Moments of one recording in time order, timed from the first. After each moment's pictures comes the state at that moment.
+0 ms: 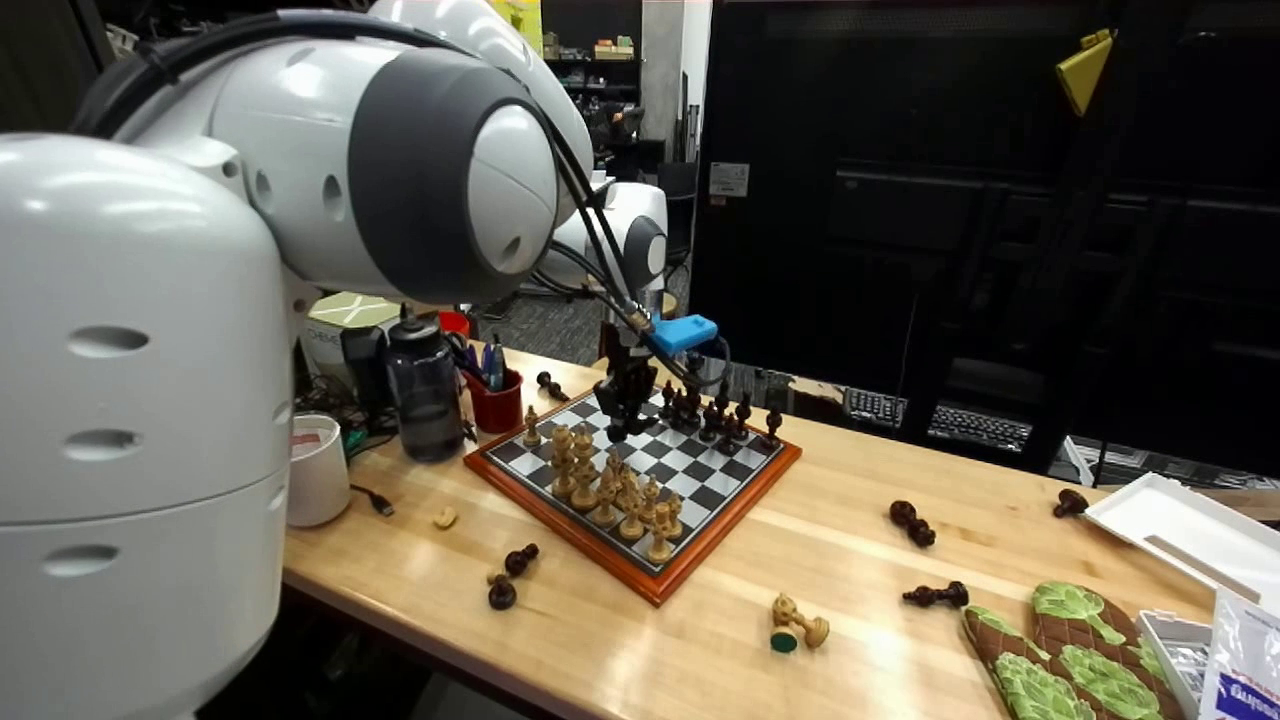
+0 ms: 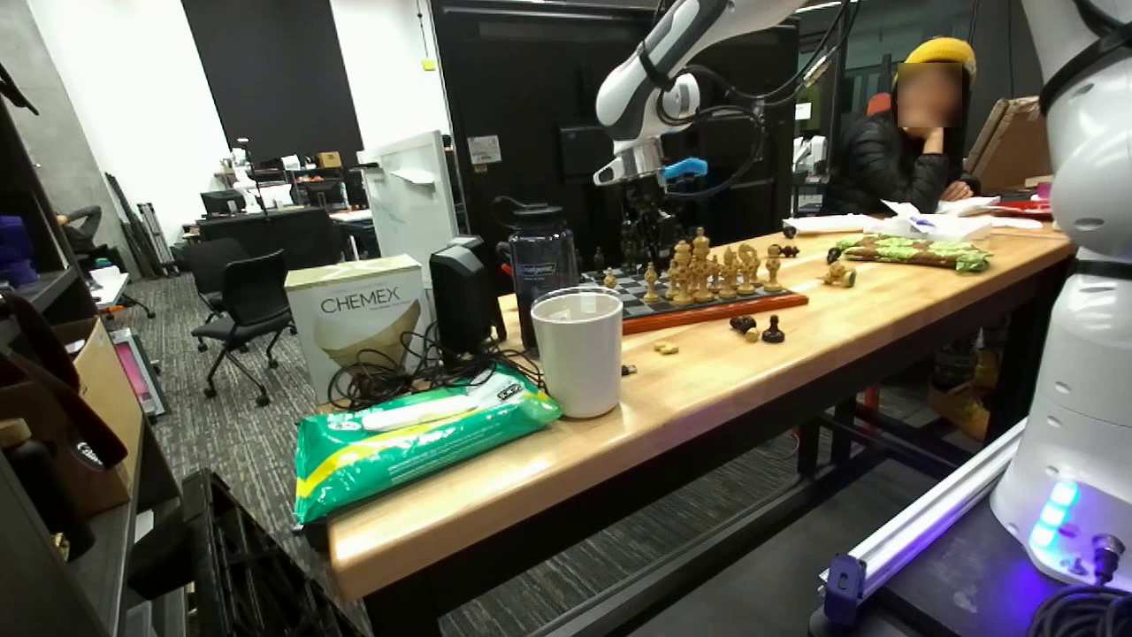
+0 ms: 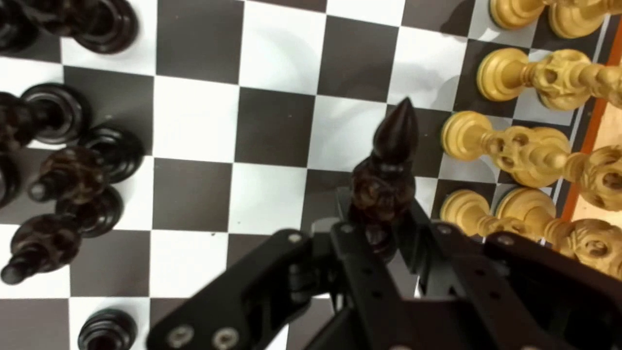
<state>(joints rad) 0.00 0.36 0.04 -1.75 -0.08 1.94 -1.30</state>
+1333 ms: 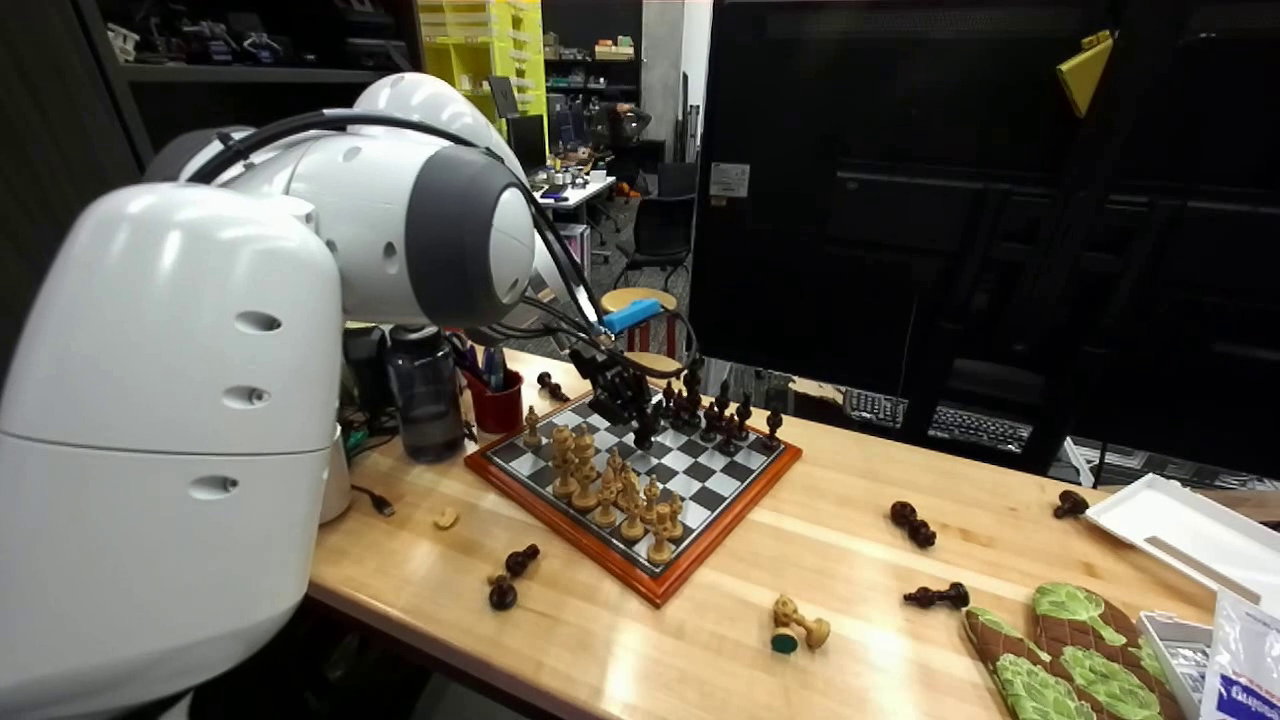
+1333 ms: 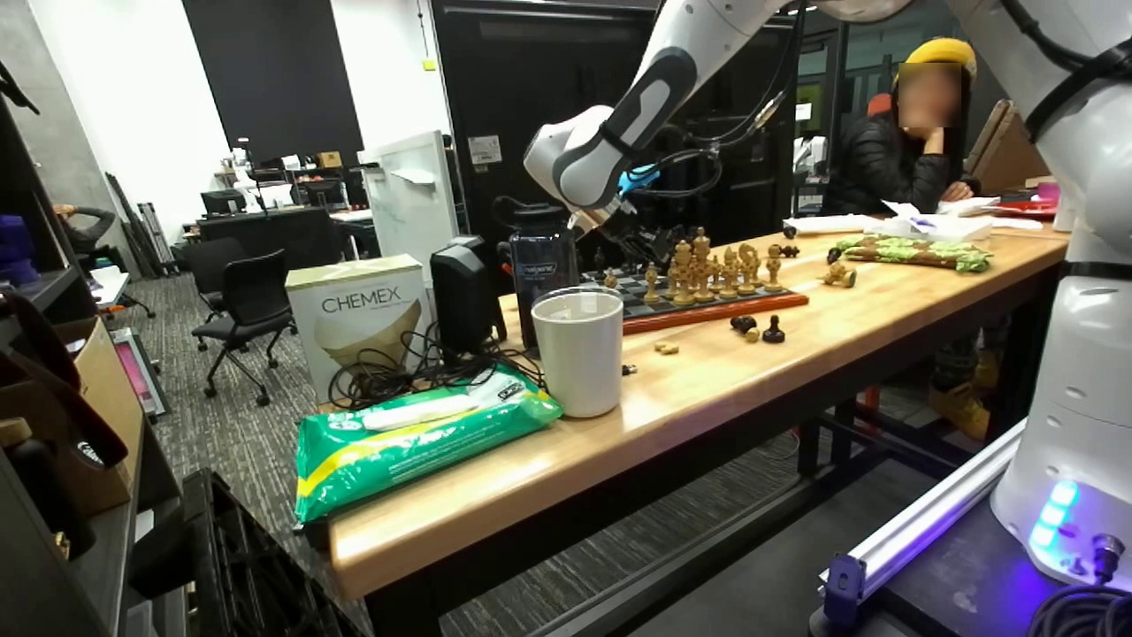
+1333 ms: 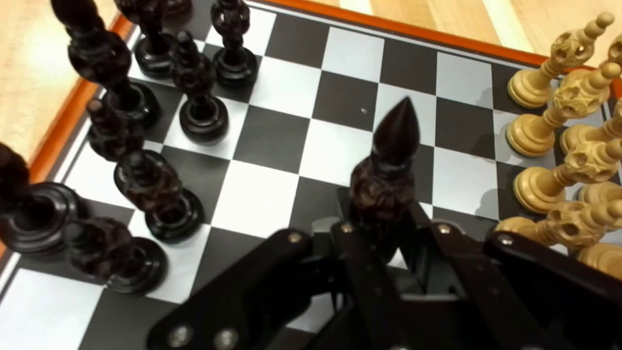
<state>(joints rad) 0.19 0.56 0.06 -1.58 -0.73 1.69 -0.97</state>
